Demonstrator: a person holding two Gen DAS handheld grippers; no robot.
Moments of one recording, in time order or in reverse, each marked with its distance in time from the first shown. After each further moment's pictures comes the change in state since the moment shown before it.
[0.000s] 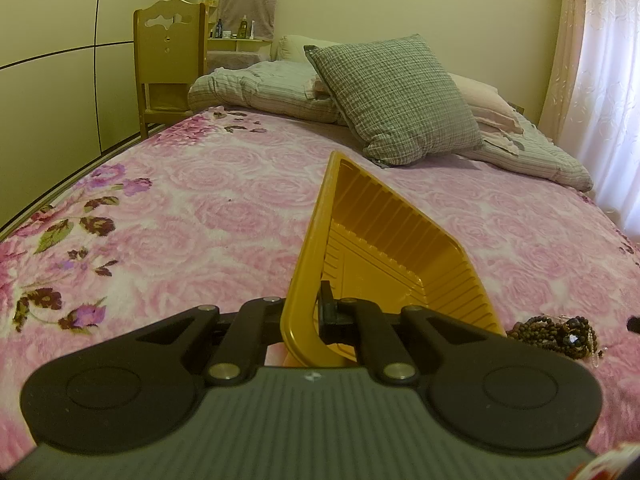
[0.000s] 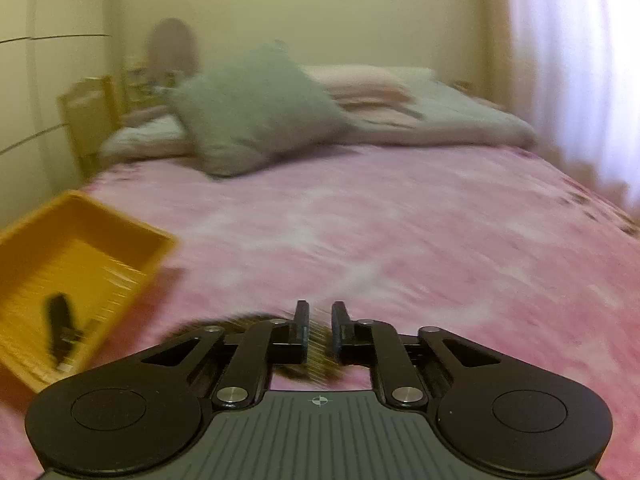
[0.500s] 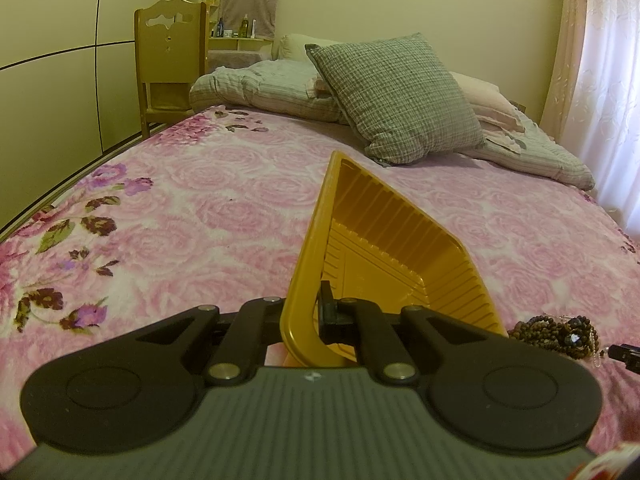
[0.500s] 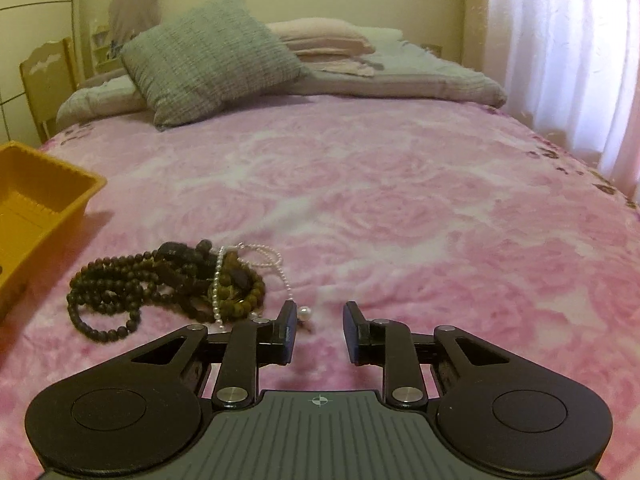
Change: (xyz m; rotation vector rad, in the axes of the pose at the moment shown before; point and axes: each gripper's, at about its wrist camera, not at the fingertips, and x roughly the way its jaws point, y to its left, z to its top) left arm 0.001 0.000 0.000 -0.005 0.003 0.001; right arm 0.035 -0.031 -0.035 -0.012 0.106 -0.078
